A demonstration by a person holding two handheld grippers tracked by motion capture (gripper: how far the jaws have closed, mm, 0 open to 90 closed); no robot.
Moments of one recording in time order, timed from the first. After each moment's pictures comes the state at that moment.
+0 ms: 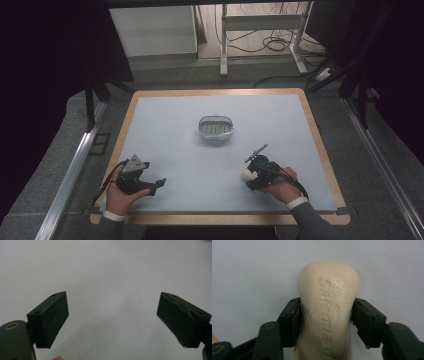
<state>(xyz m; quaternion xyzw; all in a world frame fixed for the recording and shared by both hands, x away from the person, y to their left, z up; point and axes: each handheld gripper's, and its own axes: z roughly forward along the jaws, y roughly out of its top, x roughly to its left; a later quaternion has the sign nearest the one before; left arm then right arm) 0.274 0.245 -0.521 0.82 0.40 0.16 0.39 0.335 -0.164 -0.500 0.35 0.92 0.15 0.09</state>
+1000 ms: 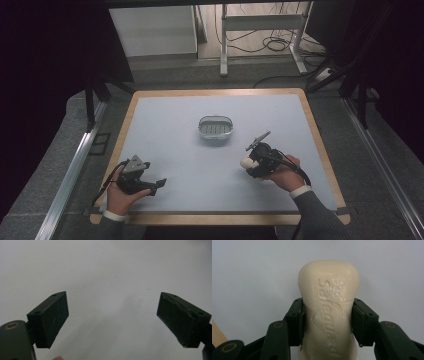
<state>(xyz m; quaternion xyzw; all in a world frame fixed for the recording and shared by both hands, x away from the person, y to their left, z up) 0.274 0.243 -0.523 0.82 0.40 0.16 0.39 0.352 -0.164 -0.462 0.32 0.92 0.18 0.10</state>
